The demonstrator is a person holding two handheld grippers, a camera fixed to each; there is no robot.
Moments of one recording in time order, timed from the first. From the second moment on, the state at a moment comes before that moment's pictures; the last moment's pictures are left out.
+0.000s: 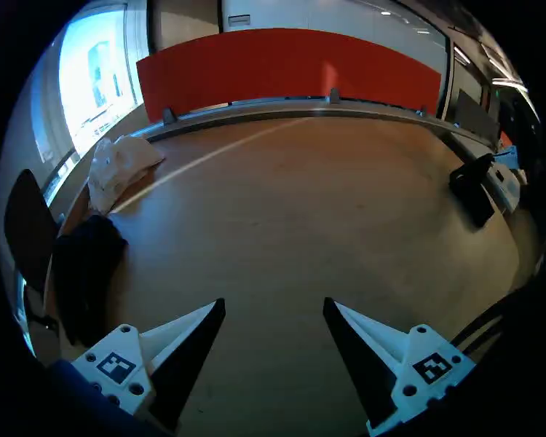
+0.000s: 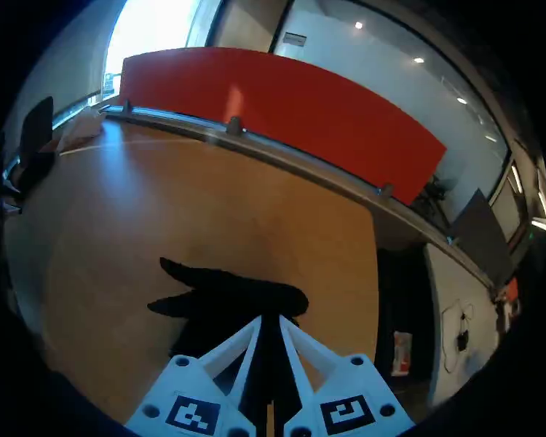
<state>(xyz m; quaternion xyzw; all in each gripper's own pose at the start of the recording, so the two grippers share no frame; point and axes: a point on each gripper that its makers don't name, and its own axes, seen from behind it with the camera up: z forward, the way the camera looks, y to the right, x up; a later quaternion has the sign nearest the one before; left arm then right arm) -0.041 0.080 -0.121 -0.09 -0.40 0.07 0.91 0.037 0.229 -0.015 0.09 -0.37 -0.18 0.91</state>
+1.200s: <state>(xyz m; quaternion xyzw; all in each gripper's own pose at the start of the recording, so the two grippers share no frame) -0.040 0.078 -0.126 -0.08 -0.40 0.07 0.91 -0.065 0.277 -0.092 -0.01 -0.49 -0.12 0.86</state>
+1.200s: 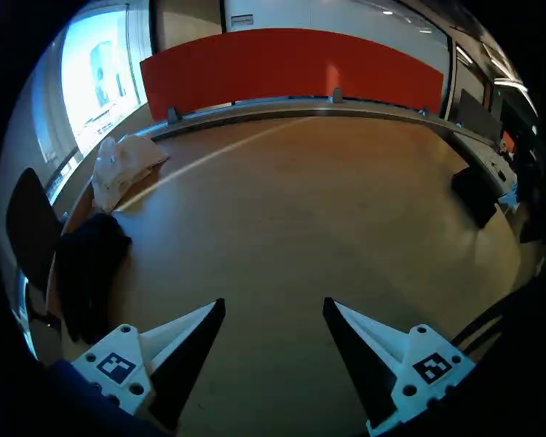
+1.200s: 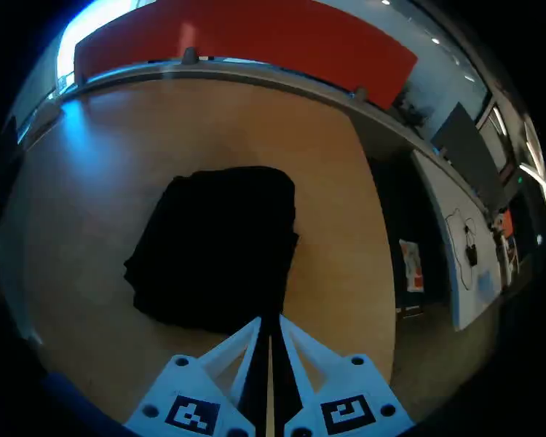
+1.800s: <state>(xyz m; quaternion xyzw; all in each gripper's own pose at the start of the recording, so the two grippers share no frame) -0.041 0.081 -0.125 -0.08 -0.40 0.07 0.91 -0.087 0.280 -0.100 -0.02 -0.52 -0.12 0.85</state>
